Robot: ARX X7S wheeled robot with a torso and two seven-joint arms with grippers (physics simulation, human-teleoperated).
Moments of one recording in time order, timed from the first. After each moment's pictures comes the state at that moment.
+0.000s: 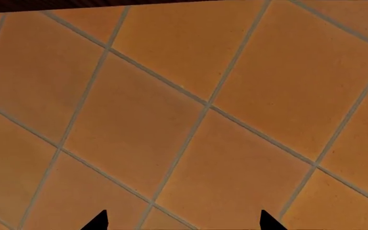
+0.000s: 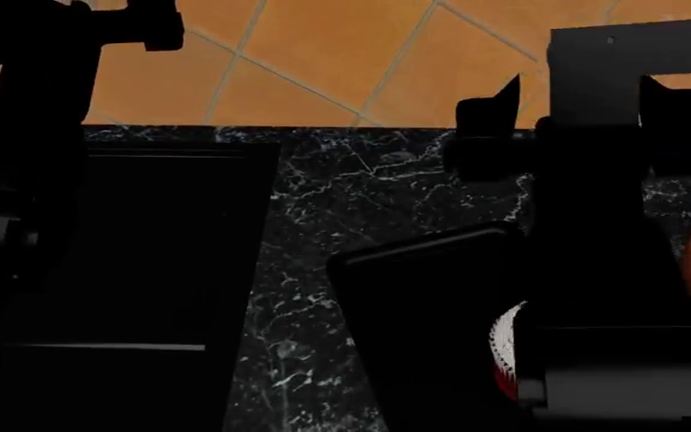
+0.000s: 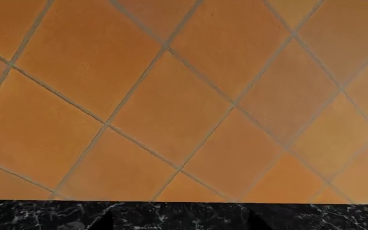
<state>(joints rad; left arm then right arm) -1.45 -0.01 0.32 -1.31 -0.27 0.13 -0.19 0.95 0.17 -0.08 -0.07 -0.01 0.98 0.08</state>
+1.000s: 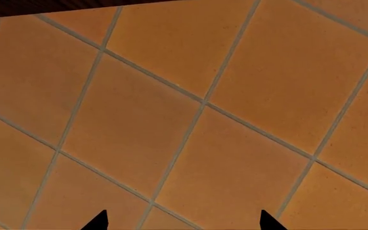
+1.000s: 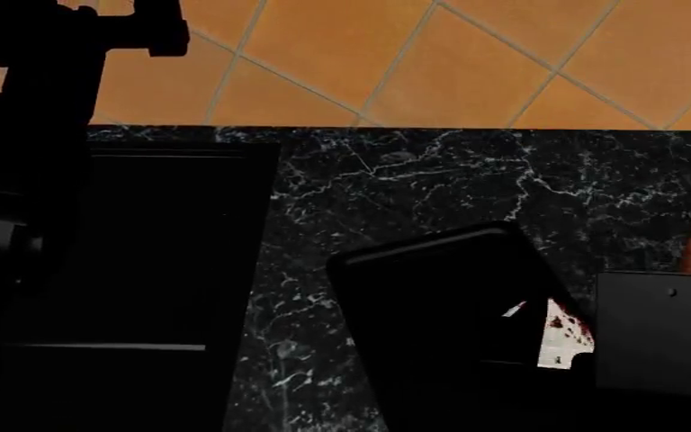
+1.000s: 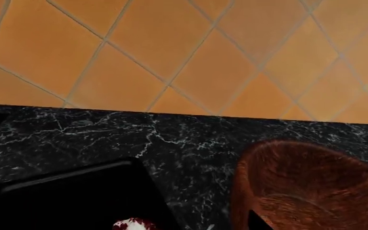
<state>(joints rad) -1.45 -0.01 0.36 -1.31 -0.27 0.13 -0.20 0.55 0.34 0.19 -0.86 0.83 1.57 0.68</state>
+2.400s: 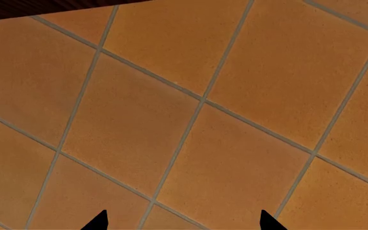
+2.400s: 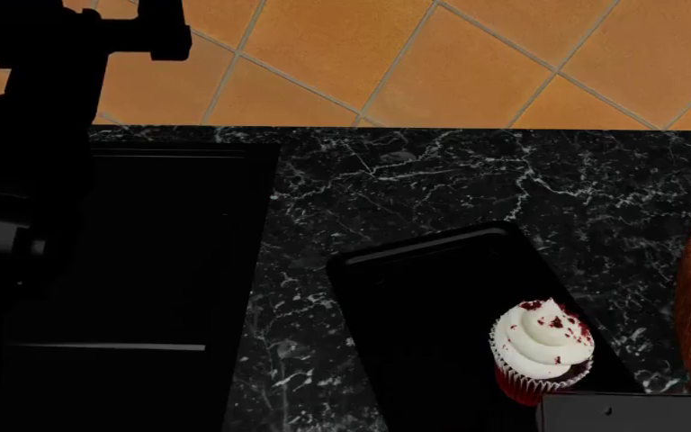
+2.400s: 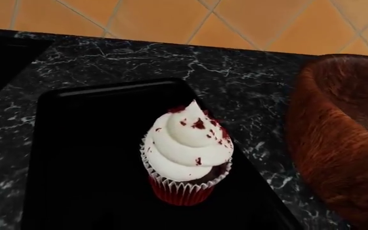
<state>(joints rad) -1.45 -0.01 0.39 -1.31 -0.27 0.12 -0.20 0.25 0.47 0.07 -0.81 1.10 1.26 0.86</state>
